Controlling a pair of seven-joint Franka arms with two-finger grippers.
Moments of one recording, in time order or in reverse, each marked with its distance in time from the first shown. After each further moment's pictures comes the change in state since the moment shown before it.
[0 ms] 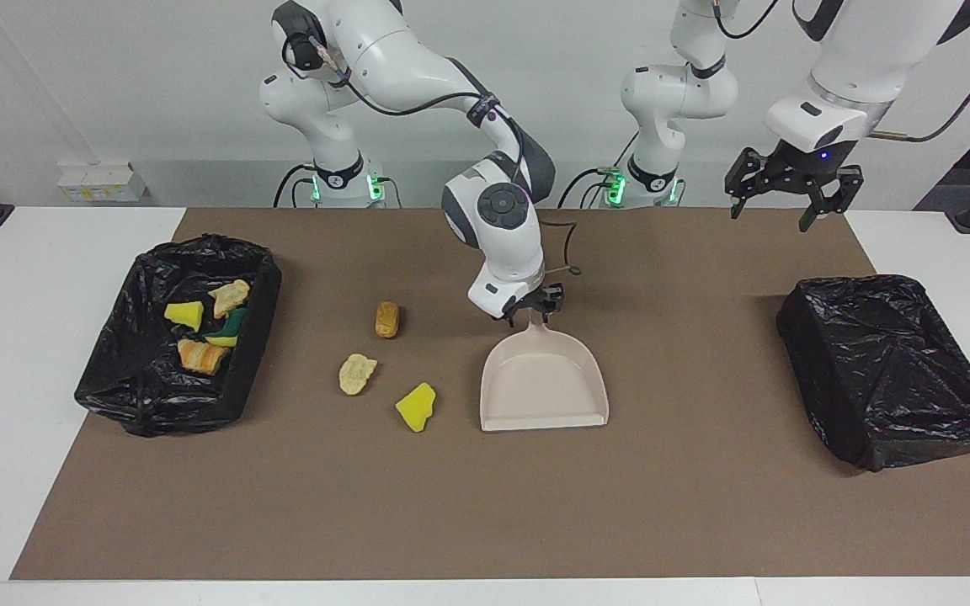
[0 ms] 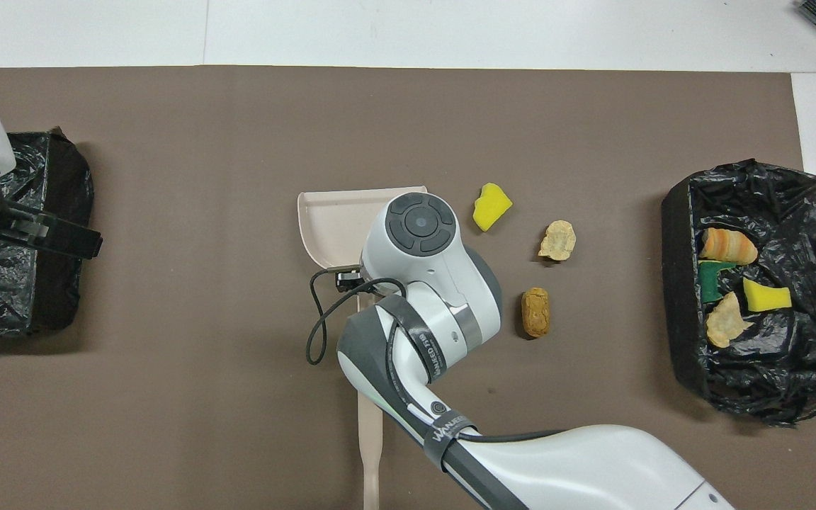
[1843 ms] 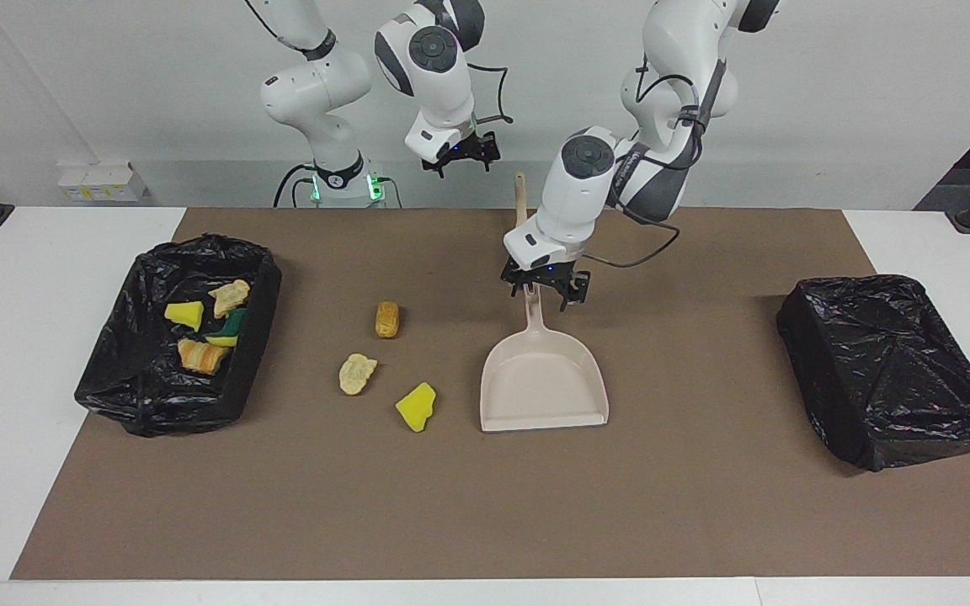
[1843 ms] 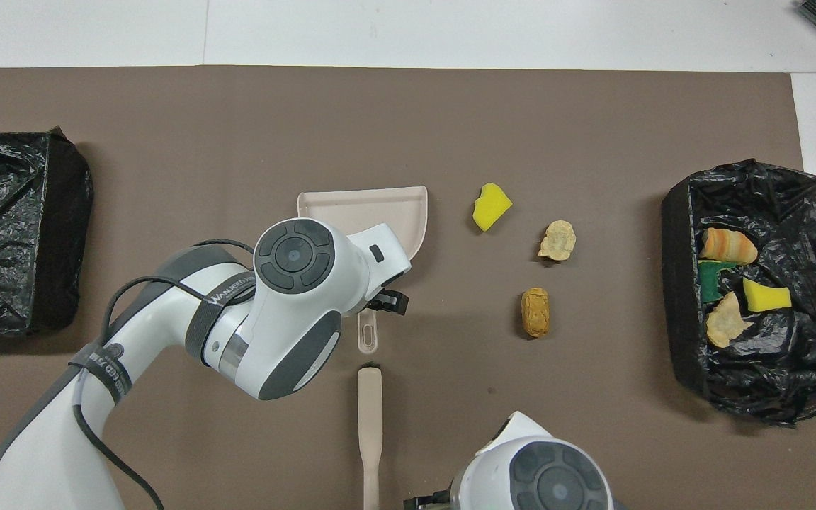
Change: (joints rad) left arm 0.002 0.249 -0.505 -0.420 0.006 0.662 -0.509; right arm 0.136 -0.833 0.019 -0.771 0.246 -0.280 0.062
